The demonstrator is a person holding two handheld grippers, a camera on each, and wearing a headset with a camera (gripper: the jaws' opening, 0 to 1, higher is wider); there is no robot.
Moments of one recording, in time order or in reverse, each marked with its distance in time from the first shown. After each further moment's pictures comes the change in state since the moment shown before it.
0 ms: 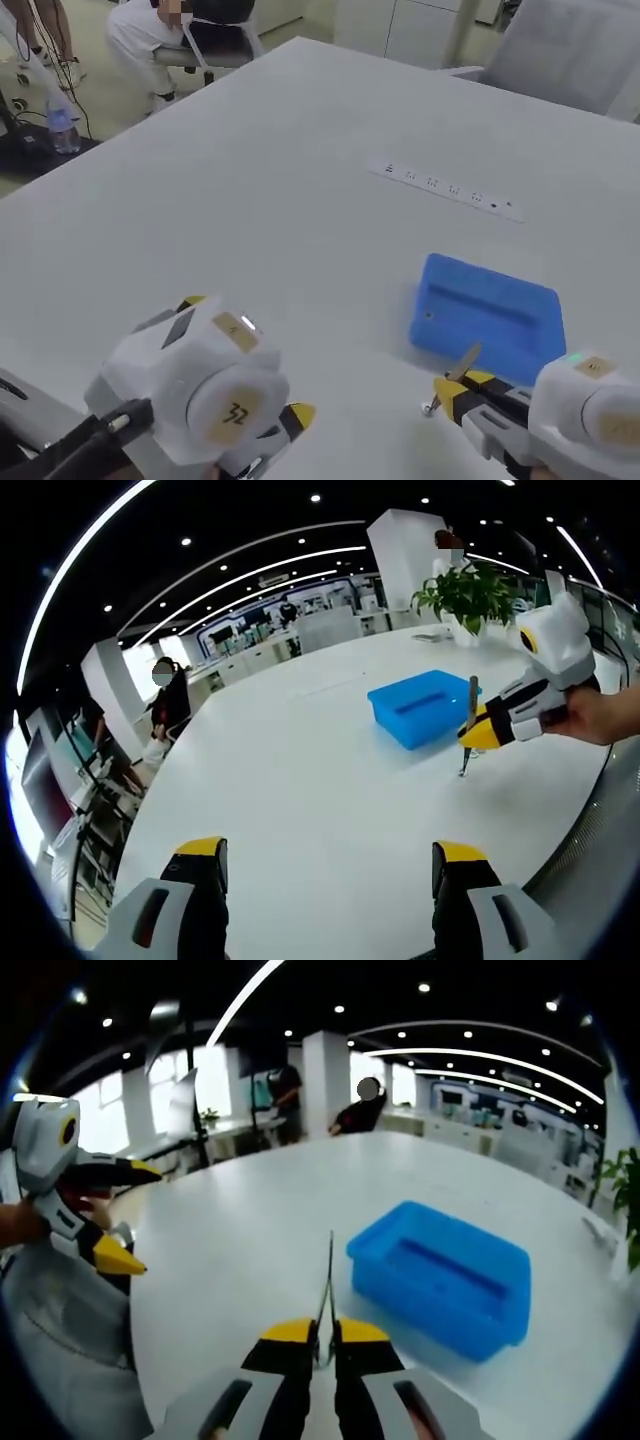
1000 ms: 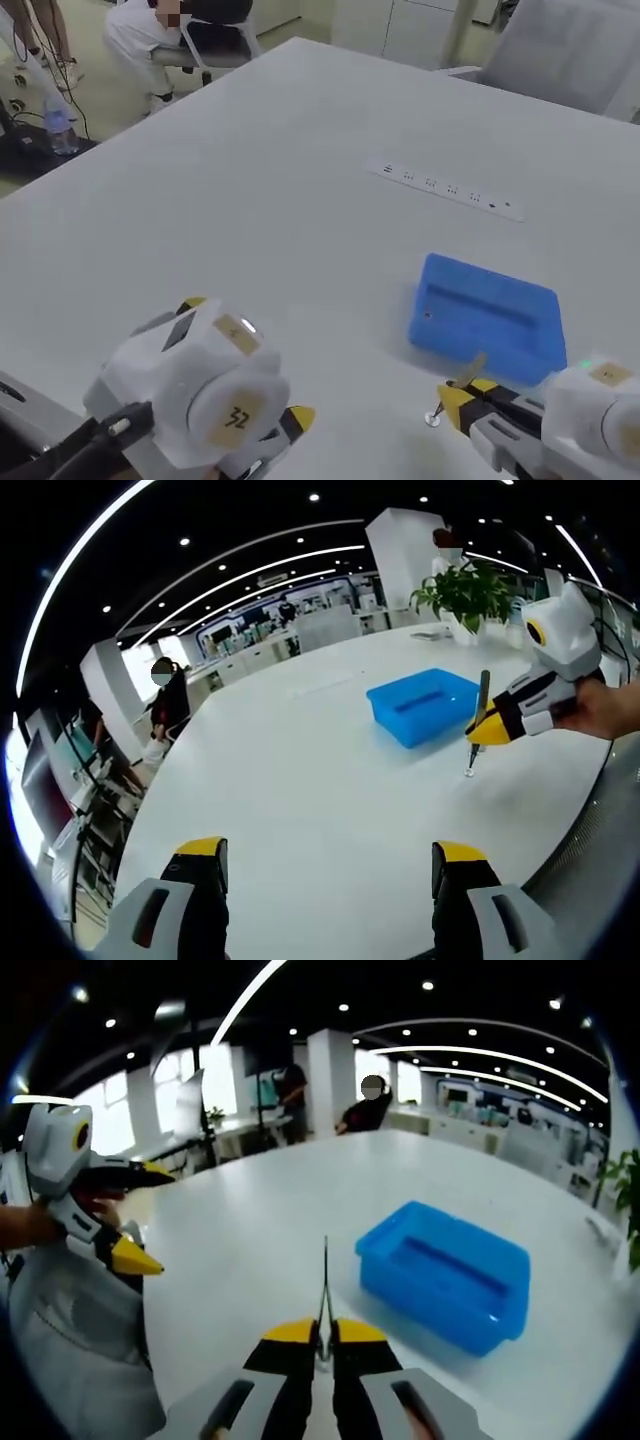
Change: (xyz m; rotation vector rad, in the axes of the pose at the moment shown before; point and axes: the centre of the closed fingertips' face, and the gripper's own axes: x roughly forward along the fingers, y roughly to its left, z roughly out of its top) left arm 0.001 -0.001 -0.001 0.007 0.006 -0.002; right arm -0.012 0.004 -0.001 0.013 0.014 0.031
